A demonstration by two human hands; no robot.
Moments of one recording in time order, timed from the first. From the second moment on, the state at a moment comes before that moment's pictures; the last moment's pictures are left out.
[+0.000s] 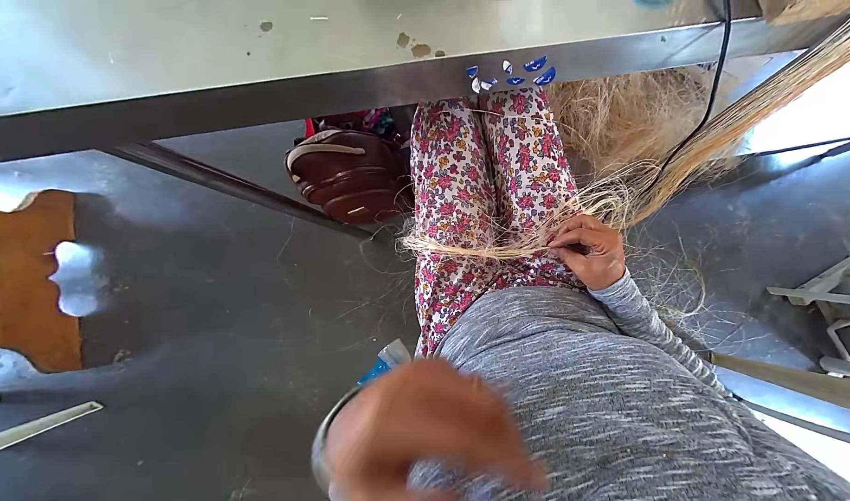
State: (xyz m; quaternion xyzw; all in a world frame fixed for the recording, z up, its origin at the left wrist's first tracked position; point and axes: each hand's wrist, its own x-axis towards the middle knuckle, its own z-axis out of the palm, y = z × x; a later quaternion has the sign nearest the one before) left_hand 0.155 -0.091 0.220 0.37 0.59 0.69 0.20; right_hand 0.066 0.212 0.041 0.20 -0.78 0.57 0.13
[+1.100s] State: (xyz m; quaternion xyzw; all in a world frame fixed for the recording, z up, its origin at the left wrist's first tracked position) left_hand 0.080 -0.052 0.054 -0.16 0.40 0.90 -0.04; right_hand 0.080 0.210 0.091 0.29 -0.85 0.44 0.05
